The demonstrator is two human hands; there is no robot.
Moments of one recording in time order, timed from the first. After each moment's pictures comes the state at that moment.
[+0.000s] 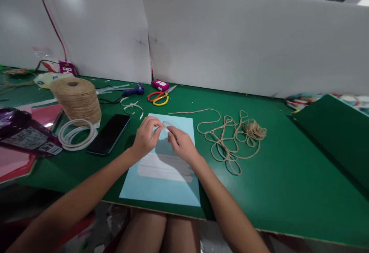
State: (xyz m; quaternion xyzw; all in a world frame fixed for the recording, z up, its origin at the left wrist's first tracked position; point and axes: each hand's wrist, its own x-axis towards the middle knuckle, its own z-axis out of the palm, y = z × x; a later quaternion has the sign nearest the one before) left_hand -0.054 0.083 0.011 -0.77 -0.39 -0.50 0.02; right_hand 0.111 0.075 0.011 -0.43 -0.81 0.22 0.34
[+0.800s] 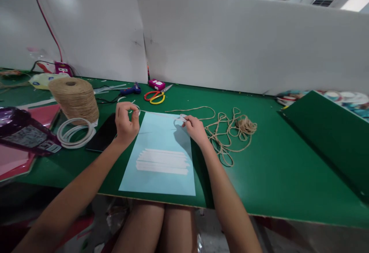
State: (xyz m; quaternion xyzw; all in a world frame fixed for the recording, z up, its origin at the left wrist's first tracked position) left_hand -0.089 0.099 0.028 -0.67 -0.42 -0.59 0.14; right_hand 0.166 0.115 0.009 -0.56 -0.73 0.18 0.33
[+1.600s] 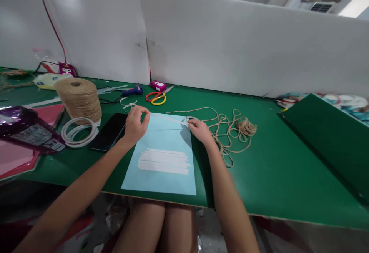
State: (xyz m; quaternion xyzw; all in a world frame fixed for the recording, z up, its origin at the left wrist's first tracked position) left_hand -0.081 0.100 0.020 -0.73 -0.47 -0.49 0.09; right_hand 0.188 0.123 -0.002 -0.59 -0.72 0.24 0.27
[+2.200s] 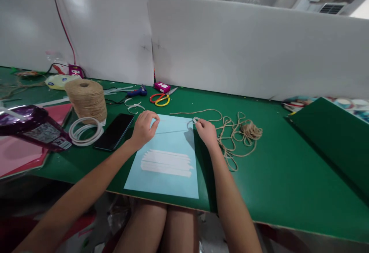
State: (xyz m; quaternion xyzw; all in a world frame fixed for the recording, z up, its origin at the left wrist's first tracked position) left_hand -0.074 0.095 0.014 -0.78 -0.43 -0.45 0.09; right_hand 0.189 0.123 0.002 -0.65 -0.67 0.14 0.33
